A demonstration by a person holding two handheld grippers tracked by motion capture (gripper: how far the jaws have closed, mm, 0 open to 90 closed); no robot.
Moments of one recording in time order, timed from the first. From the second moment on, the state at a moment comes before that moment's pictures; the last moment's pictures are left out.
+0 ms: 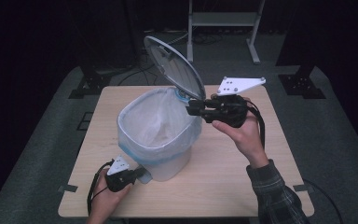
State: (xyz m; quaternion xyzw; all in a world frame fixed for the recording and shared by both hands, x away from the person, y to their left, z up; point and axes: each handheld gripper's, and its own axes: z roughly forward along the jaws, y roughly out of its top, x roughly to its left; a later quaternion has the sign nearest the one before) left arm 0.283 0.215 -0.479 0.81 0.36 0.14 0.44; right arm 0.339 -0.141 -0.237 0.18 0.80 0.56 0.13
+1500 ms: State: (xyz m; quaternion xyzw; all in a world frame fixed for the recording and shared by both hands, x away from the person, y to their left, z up) left arm 0.265 0.227 -0.457 0.80 0.36 0.14 0.46; right arm 0.314 -0.229 -0.322 0.27 0.78 0.54 0.15
